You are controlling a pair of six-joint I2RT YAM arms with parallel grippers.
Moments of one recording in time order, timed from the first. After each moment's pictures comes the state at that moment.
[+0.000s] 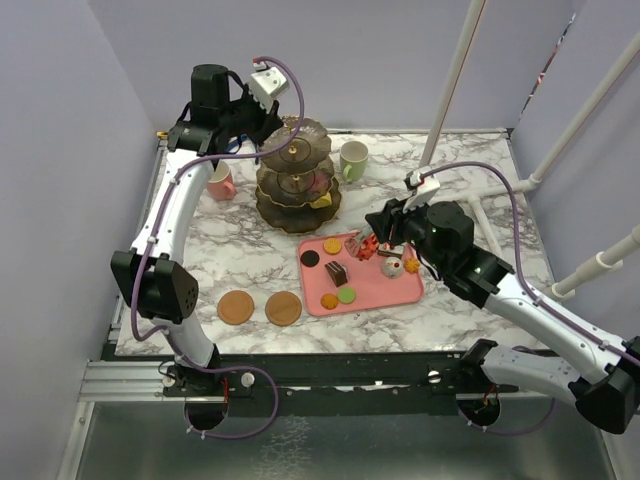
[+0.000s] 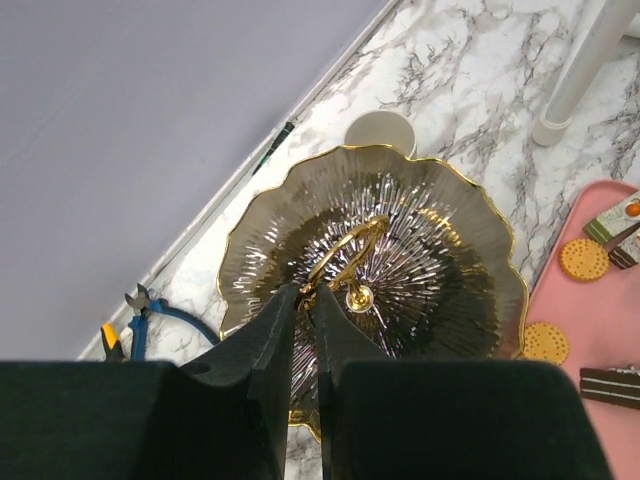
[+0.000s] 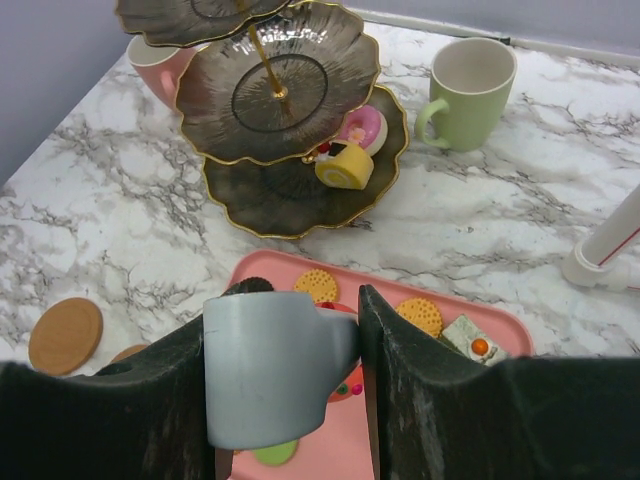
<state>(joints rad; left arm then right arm) -0.19 1.77 1.94 -0.56 0.59 0.44 0.75 0.99 0.87 -0.09 0.21 0.21</state>
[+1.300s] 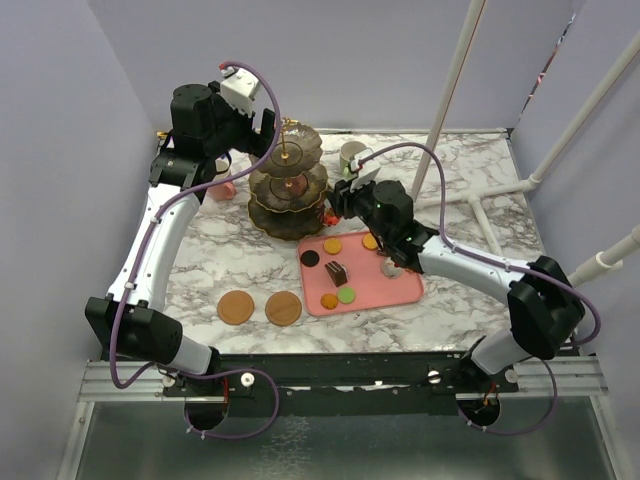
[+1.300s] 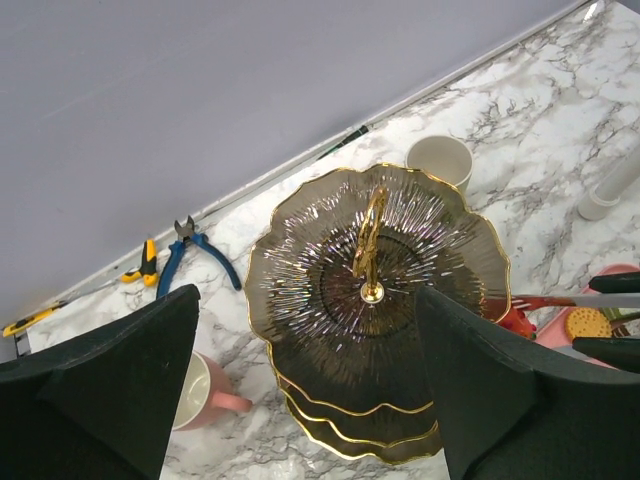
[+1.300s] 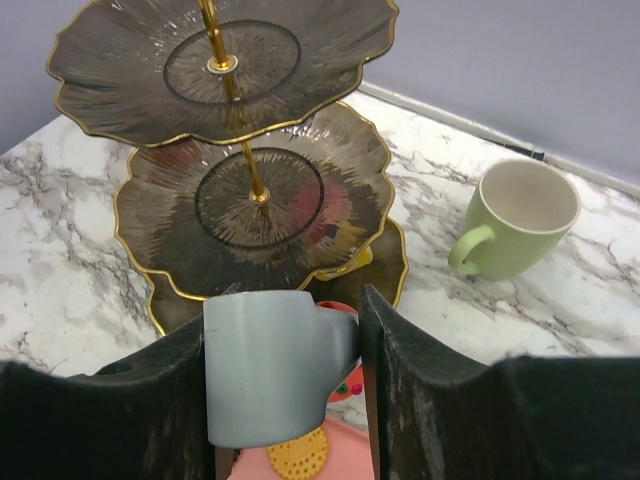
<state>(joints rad) -0.21 1.46 1.63 -0.39 0.30 0.20 0.75 1.50 0.98 0.43 0.17 0.03</state>
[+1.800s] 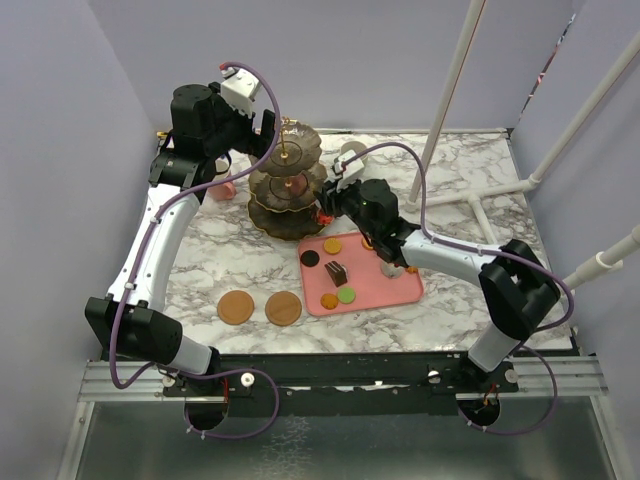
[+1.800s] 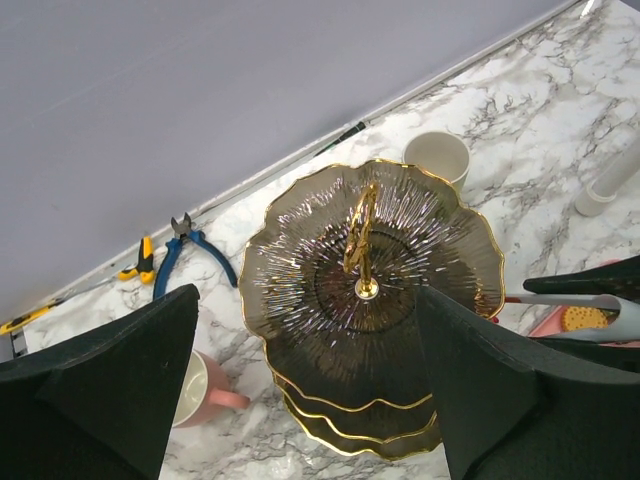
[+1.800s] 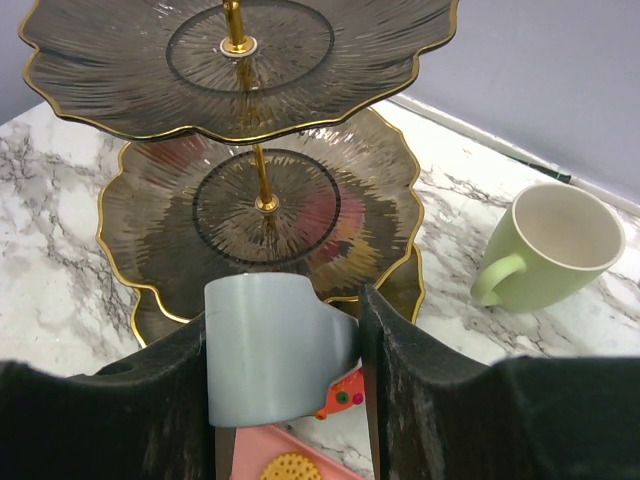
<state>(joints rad) -0.21 1.46 1.63 -0.40 0.30 0.20 0.75 1.67 1.04 0.54 0.12 -0.04</state>
